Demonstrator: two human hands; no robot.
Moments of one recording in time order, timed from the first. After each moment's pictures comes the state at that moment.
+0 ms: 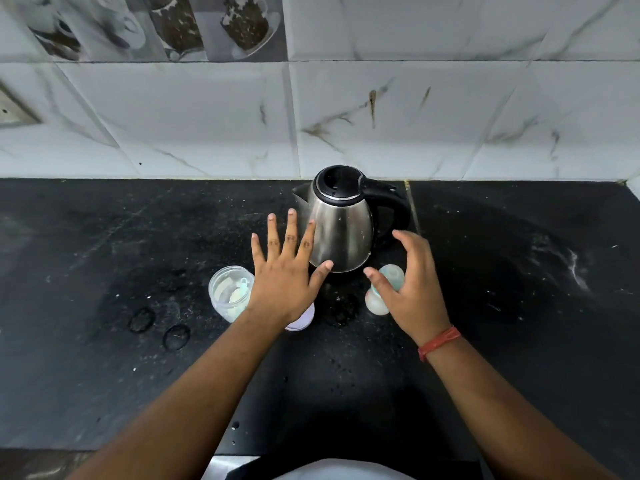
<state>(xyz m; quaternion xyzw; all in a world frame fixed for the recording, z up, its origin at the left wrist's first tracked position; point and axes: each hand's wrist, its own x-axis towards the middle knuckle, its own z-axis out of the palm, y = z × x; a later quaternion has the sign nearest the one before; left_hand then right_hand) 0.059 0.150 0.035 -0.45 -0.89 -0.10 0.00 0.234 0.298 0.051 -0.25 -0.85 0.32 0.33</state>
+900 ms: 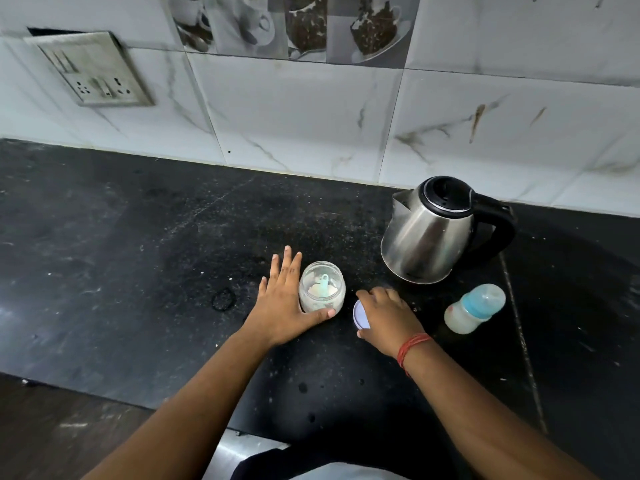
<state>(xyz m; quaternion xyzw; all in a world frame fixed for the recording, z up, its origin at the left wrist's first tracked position) -0.011 0.003 0.002 -0.34 -0.89 -0.25 -0.19 0.123 0.193 -0.019 -0.19 -0.97 0.10 -0.14</state>
